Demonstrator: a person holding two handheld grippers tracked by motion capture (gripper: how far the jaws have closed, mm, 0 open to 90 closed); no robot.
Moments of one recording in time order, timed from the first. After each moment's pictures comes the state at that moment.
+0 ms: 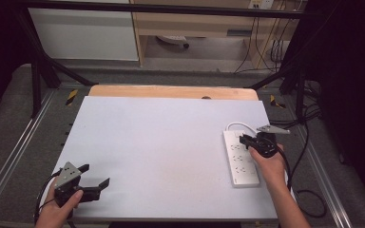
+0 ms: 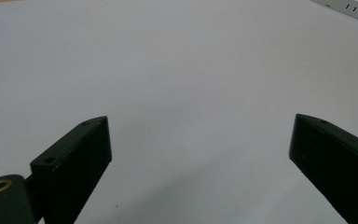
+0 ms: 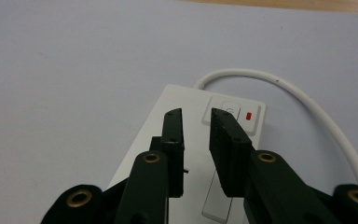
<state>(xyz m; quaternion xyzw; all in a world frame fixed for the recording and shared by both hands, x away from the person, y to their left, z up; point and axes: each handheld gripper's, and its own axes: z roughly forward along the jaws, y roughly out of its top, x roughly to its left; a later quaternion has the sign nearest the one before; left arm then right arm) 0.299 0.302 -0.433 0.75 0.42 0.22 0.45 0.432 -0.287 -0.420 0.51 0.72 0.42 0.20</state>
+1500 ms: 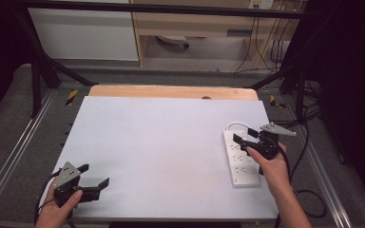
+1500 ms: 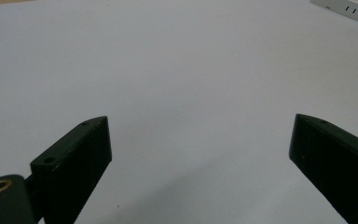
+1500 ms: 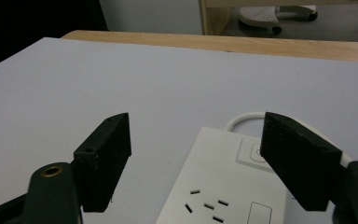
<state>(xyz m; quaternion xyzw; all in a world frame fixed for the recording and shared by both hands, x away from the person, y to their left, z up) 0.299 0.303 -0.432 0.75 0.42 0.23 0.45 0.415 -0.277 -0.395 0.48 0.69 0.49 0.21</state>
